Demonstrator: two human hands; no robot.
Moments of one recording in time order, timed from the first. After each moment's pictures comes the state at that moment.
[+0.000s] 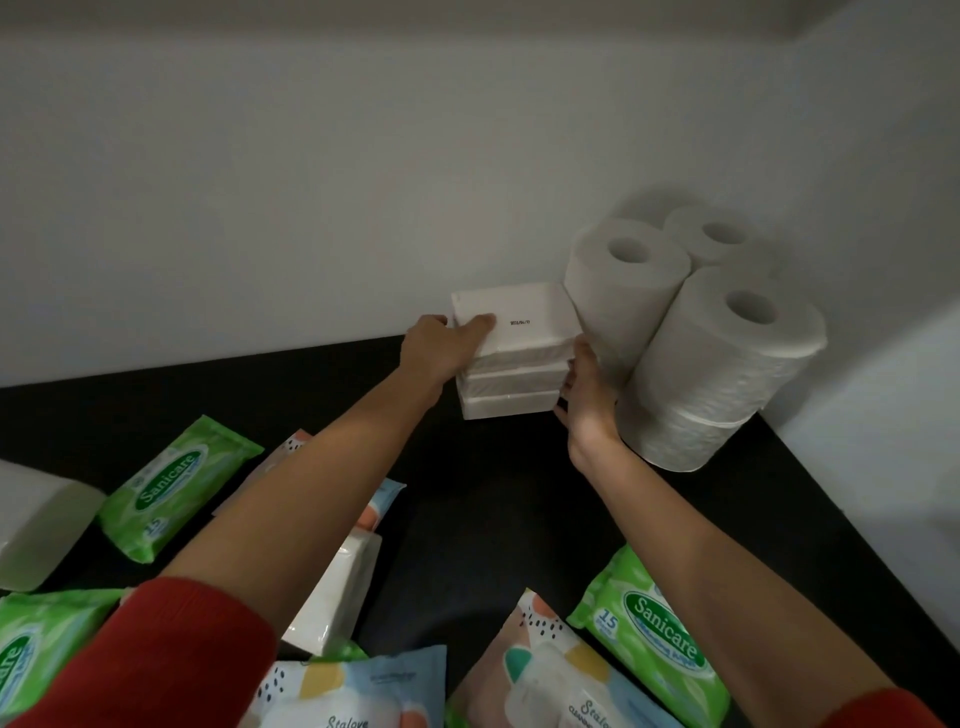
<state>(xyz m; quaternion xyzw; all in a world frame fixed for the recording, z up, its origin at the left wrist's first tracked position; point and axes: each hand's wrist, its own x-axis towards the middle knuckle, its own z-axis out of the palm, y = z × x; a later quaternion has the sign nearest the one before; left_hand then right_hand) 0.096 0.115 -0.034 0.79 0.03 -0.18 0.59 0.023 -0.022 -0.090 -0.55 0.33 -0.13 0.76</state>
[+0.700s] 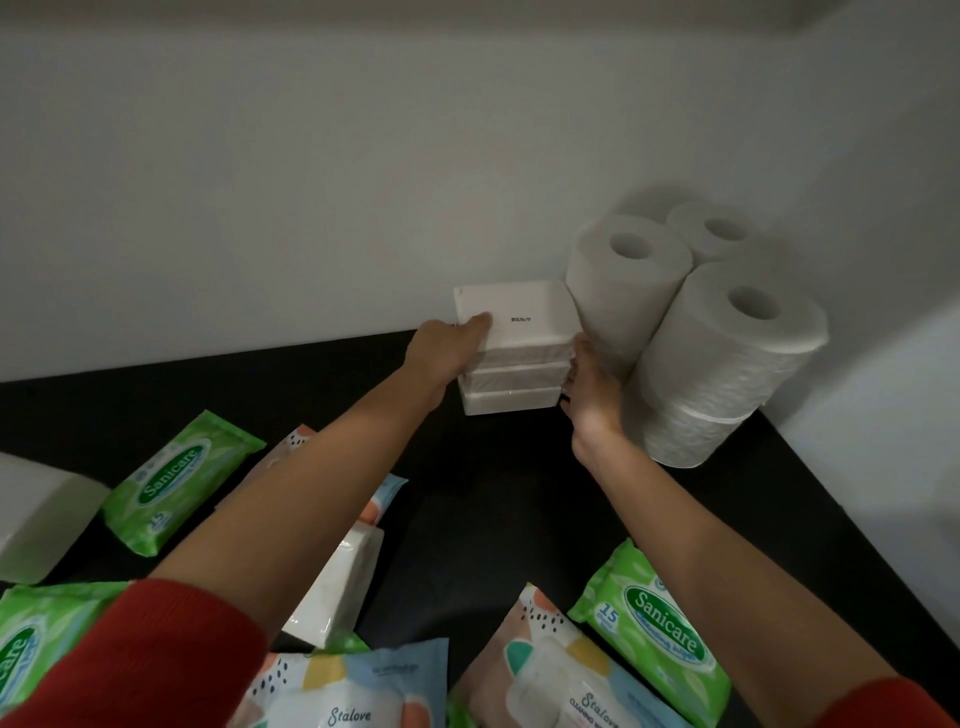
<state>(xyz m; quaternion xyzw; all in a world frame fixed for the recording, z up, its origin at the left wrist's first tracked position) 0.087 0.115 -0.033 0.75 0.02 -0.20 0.62 0.030 -0.028 -0.099 -0.57 0.33 -0.16 0.74</state>
